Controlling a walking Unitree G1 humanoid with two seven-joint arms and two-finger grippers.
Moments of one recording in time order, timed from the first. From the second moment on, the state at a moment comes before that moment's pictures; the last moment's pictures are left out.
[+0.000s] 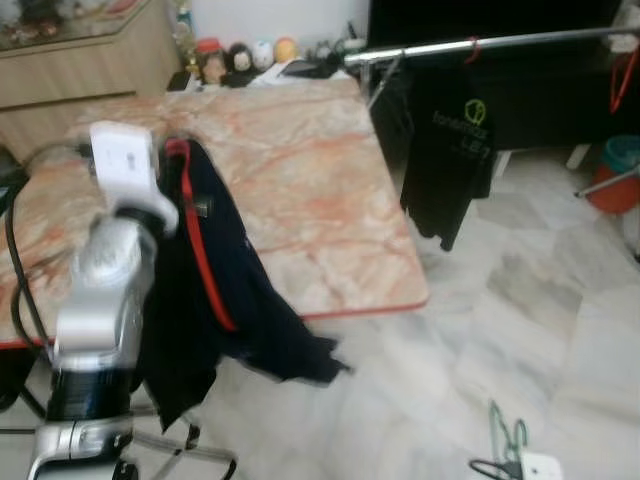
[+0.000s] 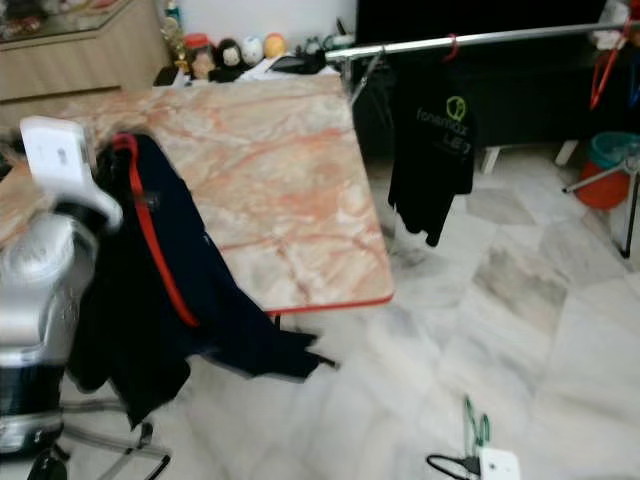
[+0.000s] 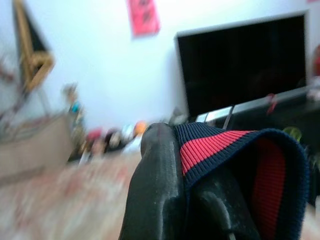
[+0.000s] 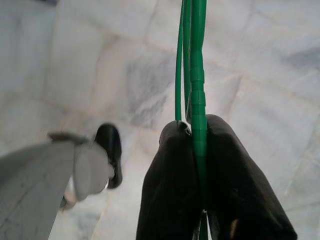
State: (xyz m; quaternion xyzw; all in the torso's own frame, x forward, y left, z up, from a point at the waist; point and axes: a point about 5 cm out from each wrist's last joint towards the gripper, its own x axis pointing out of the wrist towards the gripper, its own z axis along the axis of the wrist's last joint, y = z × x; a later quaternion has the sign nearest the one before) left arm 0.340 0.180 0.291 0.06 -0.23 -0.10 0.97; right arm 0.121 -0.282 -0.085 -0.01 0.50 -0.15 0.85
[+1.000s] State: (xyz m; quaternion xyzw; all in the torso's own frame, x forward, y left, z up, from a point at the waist) left arm 0.329 0.158 0.216 0.09 -0.02 -0.29 0.95; right arm 0.126 -0.279 -0.084 -0.01 0.50 -0.13 0.86
